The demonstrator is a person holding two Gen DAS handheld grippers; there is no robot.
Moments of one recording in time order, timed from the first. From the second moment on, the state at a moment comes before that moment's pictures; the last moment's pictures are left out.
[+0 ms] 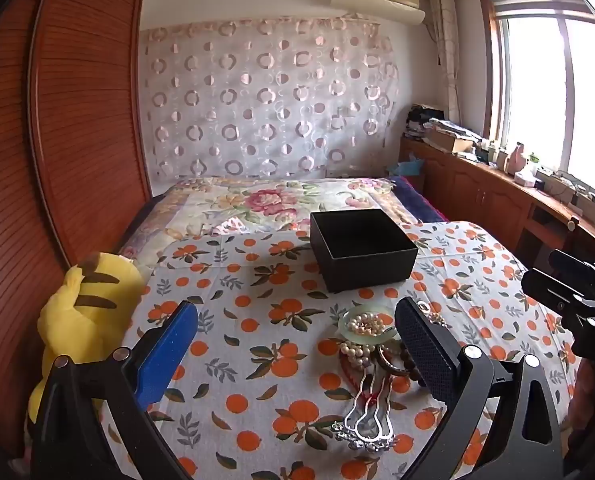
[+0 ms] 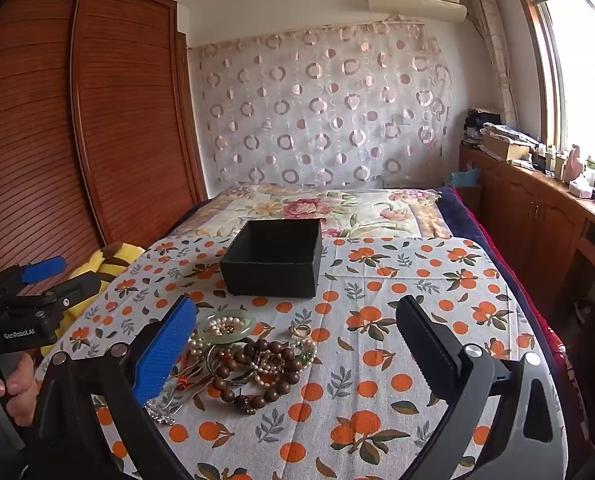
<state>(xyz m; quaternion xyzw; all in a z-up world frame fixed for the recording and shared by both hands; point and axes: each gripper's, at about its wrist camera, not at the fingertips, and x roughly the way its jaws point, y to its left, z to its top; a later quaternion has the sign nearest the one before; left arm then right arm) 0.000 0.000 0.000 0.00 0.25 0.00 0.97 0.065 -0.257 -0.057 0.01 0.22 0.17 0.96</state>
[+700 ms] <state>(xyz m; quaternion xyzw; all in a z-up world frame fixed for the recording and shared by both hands) -0.002 -0.007 0.009 0.00 0.25 0.00 0.97 0.065 -0.258 -0.056 0.01 0.22 0.17 0.96</state>
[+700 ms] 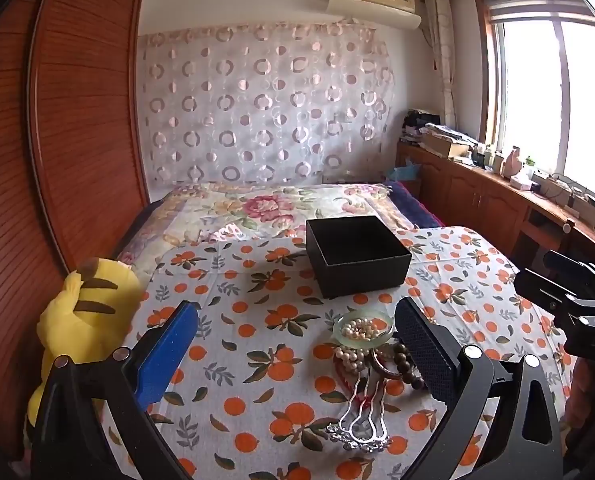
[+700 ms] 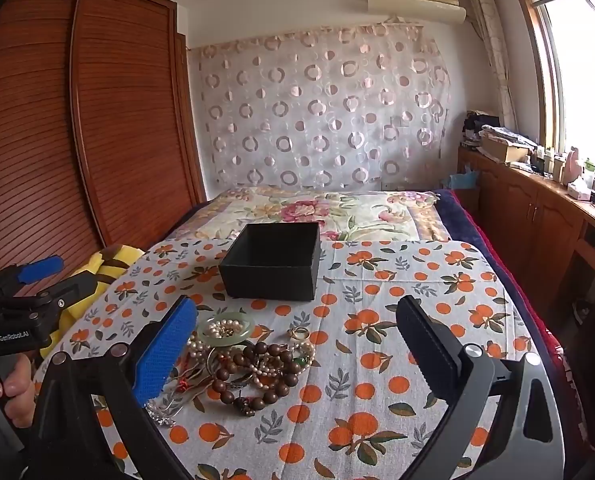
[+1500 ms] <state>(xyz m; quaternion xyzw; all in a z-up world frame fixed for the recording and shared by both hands) -0.005 -0.007 0.011 0.00 0.24 0.00 0.97 0.065 -0.259 -0.051 0.01 0.22 0.17 0.96</state>
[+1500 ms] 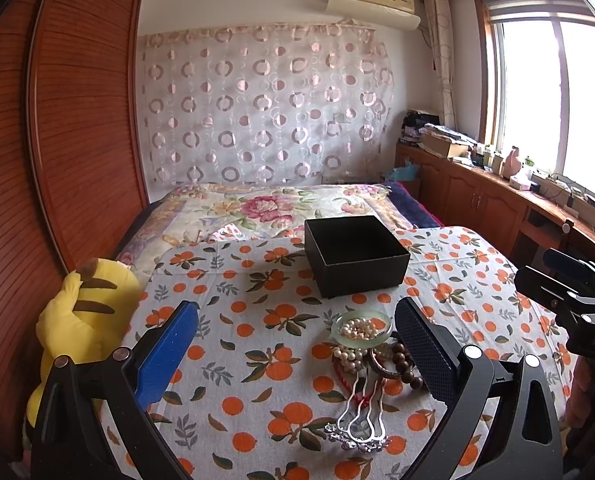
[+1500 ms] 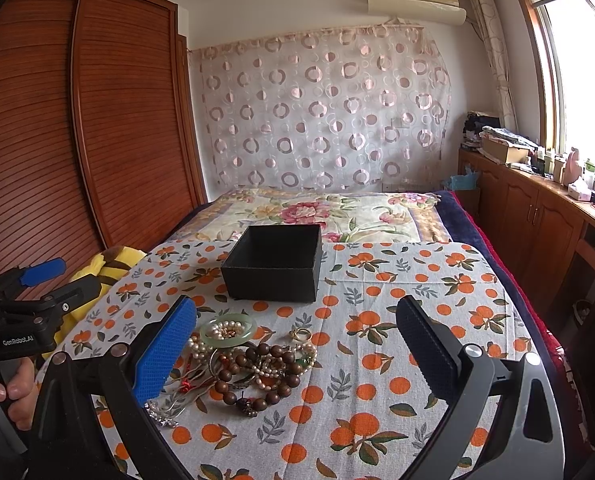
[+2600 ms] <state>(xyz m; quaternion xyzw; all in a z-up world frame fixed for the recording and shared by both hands) -0.006 -0.007 0.012 0.00 0.24 -0.01 0.97 0.063 -0.257 -0.049 0.01 0.22 0.17 0.96</state>
